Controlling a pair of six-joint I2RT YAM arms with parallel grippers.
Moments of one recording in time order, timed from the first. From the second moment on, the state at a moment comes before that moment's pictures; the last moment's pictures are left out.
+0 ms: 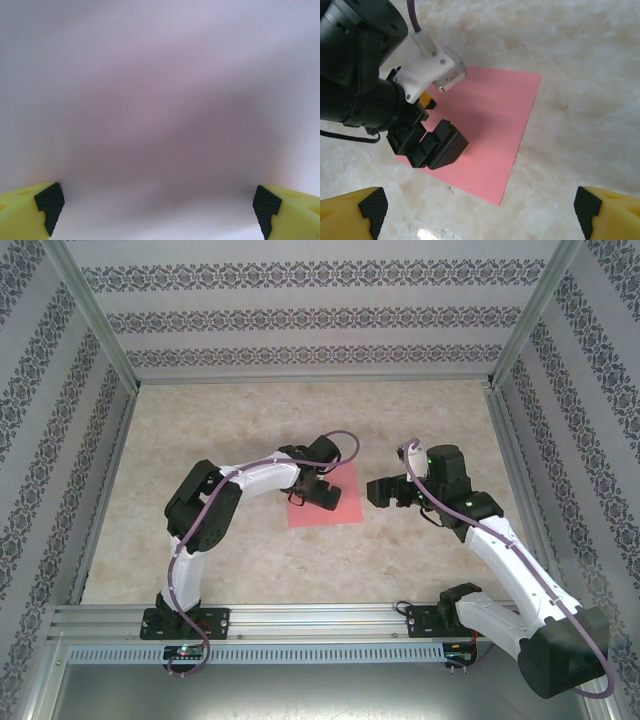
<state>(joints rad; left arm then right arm) -0.69 2.06 1.45 -0.68 -0.03 -0.32 0.30 0.98 0.74 -0.47 -0.37 0.19</state>
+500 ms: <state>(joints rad) -0.69 1.98 1.45 -0.68 0.04 -0.31 0.35 0.96 0.70 -0.49 -0.31 0.35</state>
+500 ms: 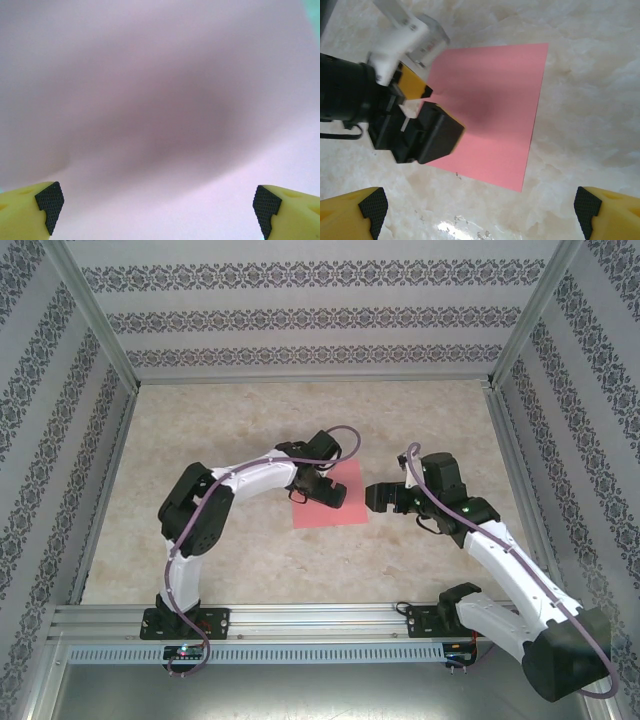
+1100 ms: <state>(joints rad) -0.48 1.46 0.95 -0.61 0.14 -0.32 0.61 1.33 0.89 -0.49 -0.08 0.49</state>
